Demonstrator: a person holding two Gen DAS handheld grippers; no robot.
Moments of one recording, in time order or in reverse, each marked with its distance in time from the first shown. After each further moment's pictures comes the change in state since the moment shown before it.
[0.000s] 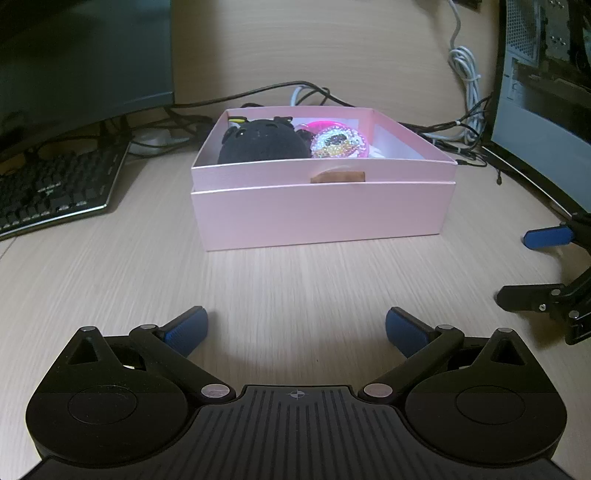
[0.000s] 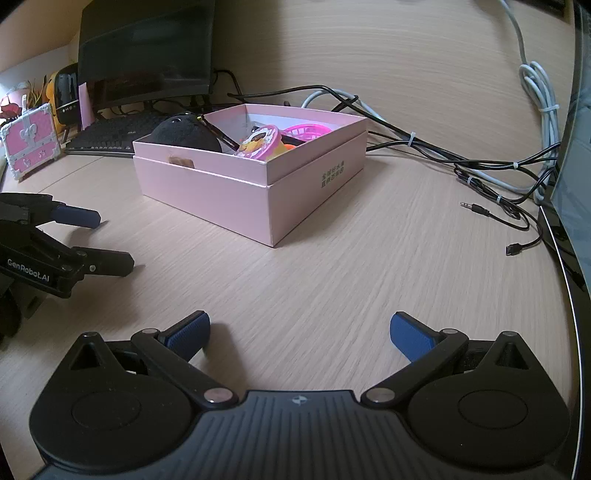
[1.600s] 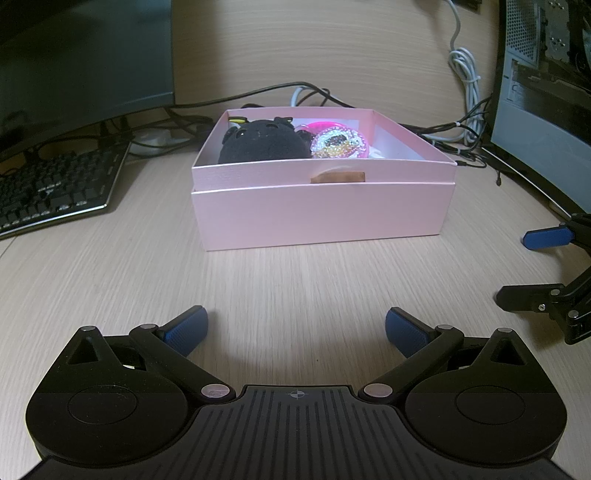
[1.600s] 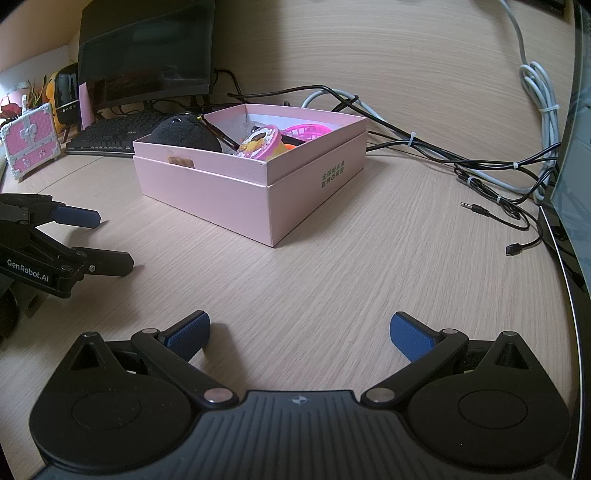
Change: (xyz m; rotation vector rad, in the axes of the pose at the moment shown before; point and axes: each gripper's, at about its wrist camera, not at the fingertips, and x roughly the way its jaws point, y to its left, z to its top) left arm 0.000 -0.001 -0.001 -0.001 -0.004 -0.003; right arm 0.000 -0.001 0.000 -0.001 0.000 0.001
